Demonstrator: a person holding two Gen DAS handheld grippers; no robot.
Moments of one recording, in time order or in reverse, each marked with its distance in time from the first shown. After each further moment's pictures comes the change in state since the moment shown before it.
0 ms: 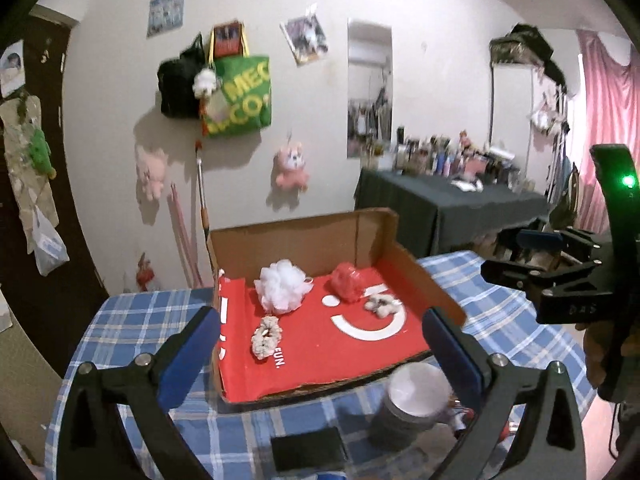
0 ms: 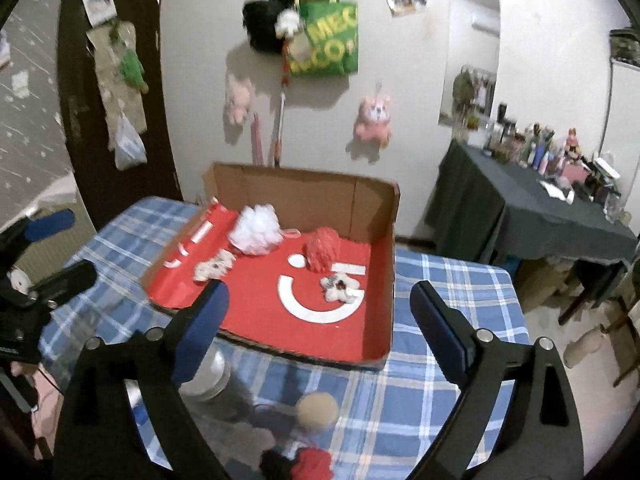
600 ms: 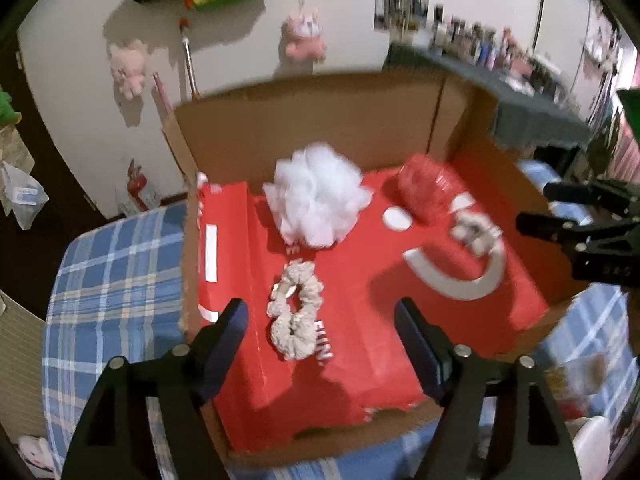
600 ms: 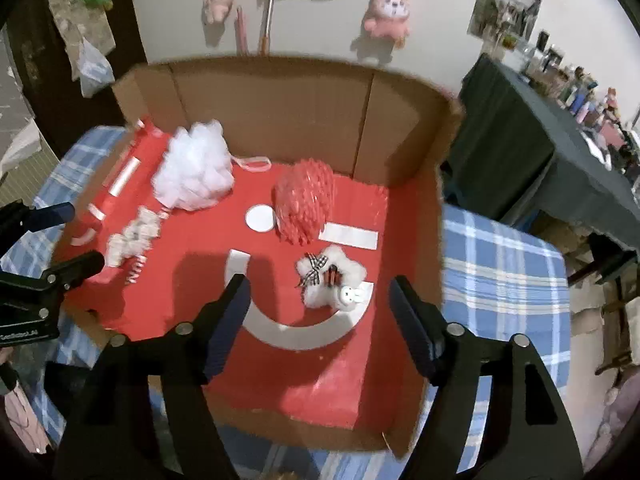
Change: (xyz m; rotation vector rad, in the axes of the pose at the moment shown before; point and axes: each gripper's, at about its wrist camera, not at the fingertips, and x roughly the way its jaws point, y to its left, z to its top) left arm 0.190 0.055 -0.007 -0.008 0.466 0.032; right arm 0.191 -0.021 0.017 -0.026 0.384 0.003
